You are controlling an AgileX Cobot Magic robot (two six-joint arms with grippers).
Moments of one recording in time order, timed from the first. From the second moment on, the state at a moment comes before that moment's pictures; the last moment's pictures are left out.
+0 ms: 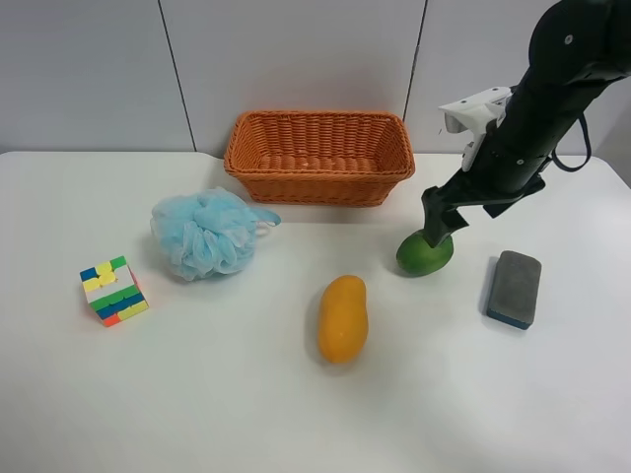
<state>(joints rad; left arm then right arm) -0.05 -0.01 -0.51 -0.05 1.06 0.02 0.24 1.73 -1.14 0.07 0.81 -0.22</state>
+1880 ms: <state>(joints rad) -0.05 -0.01 -0.51 -0.05 1.06 0.02 0.25 1.97 -1.18 0.16 0.70 -0.36</state>
